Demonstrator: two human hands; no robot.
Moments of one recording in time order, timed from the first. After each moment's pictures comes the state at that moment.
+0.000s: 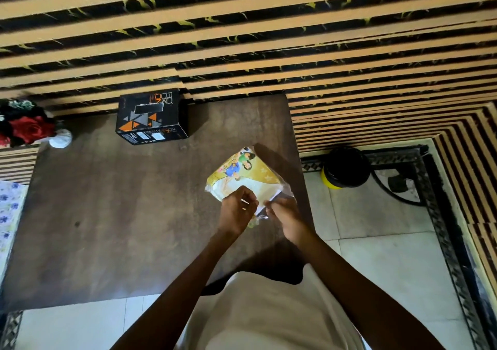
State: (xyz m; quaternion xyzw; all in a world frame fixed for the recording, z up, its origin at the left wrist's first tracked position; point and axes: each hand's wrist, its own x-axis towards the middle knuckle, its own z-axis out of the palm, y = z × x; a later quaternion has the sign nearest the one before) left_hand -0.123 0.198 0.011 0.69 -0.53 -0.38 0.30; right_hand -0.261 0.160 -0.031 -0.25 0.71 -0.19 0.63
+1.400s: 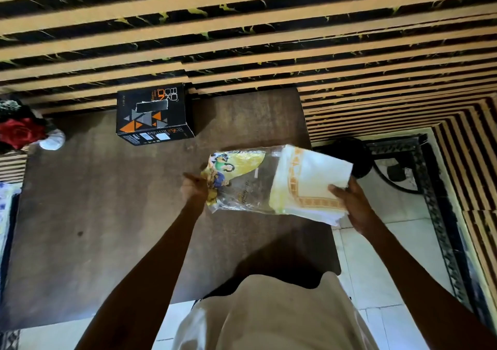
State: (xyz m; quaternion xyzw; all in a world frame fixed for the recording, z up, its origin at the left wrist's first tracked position) left_hand 0.013 0.124 -0.053 0.88 -0.19 -0.35 0.26; right_hand -0.356 0.123 -0.001 -0.34 0.61 -0.34 0.63
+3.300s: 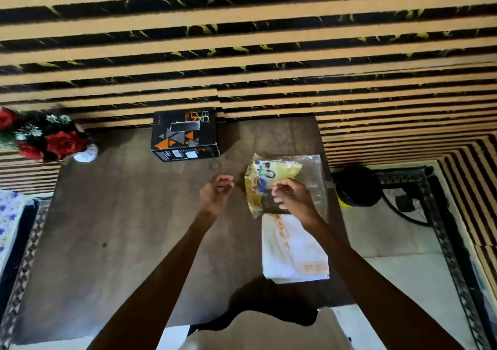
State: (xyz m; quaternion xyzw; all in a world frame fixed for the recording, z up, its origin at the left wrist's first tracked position) left_hand 0.048 0.125 0.015 0.73 -0.44 -0.42 0.29; right_hand -0.167 0.103 0.025 -0.49 0.63 -0.23 0.56
